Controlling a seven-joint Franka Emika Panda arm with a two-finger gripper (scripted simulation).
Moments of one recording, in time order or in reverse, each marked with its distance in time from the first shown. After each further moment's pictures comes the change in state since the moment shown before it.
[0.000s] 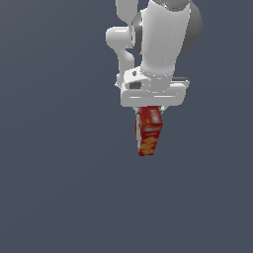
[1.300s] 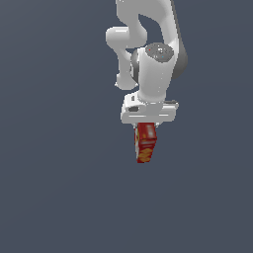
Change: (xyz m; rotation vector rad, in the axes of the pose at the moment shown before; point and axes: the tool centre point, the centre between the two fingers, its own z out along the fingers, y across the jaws) arm -0.005 0.000 0.088 0.000 0.000 0.000
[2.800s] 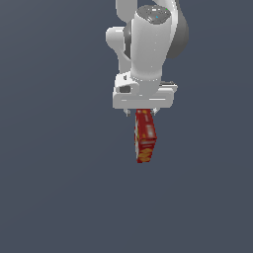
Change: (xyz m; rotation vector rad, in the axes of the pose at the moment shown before) arm -0.006 0.026 -0.068 -0.007 0.006 0.010
